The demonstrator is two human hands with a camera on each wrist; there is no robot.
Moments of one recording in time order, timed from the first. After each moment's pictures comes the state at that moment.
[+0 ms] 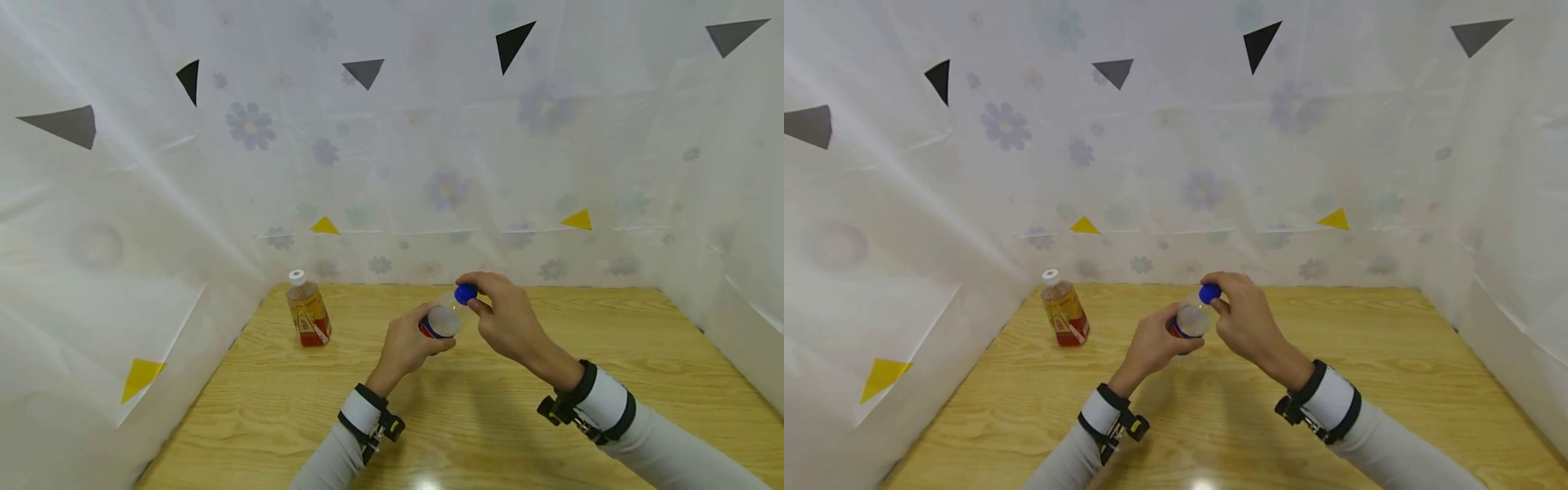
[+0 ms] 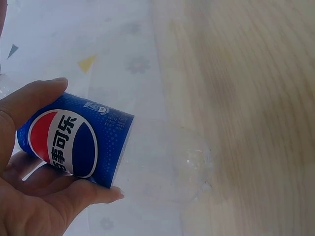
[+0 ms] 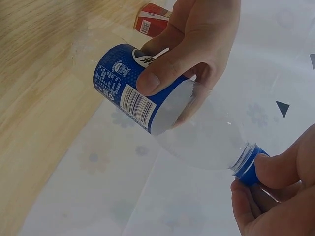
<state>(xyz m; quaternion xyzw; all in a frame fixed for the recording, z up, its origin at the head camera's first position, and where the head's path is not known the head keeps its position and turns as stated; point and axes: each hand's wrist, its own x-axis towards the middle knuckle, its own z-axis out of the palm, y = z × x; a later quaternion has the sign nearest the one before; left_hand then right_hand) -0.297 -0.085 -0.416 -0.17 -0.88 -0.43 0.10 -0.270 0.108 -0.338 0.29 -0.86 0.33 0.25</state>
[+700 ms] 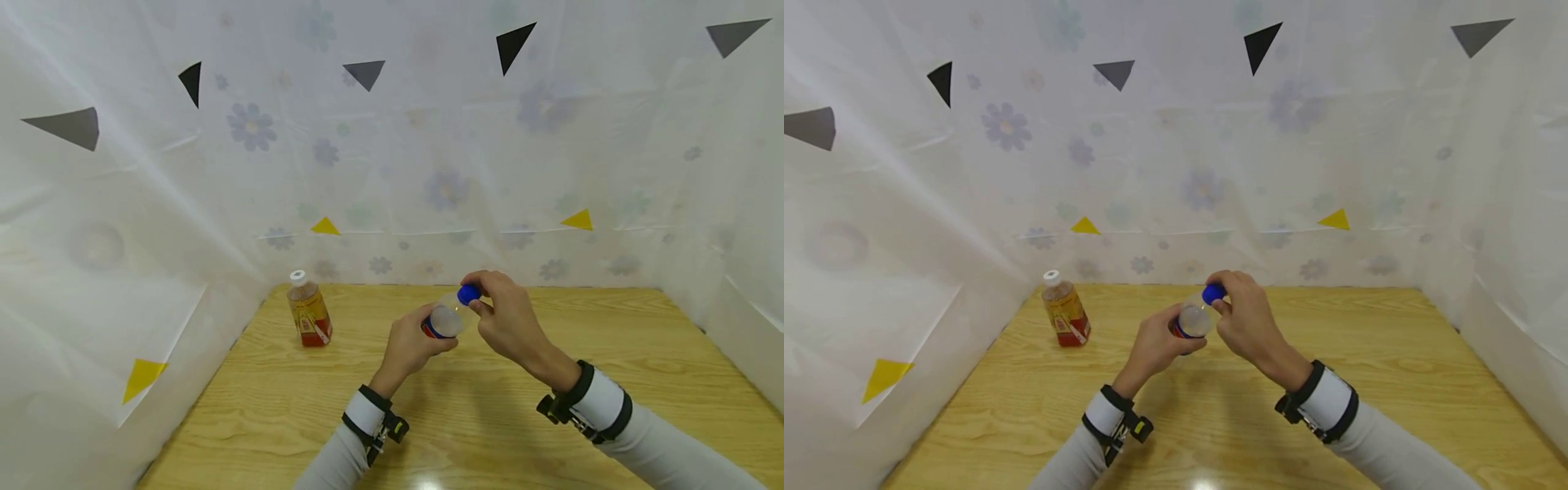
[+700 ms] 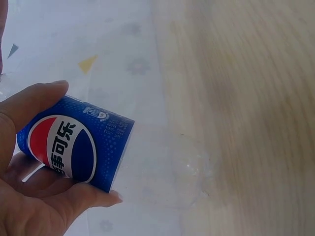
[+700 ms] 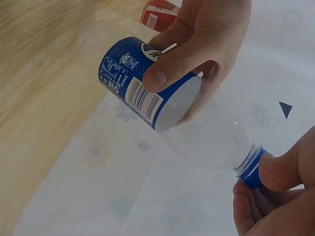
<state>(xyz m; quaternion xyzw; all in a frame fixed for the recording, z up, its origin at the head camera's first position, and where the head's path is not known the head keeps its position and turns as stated) -0.295 -0.082 -0.414 -0.17 -0.88 -0.43 0.12 -0.271 0.106 -0.340 0.27 -0.86 0.34 0.26</state>
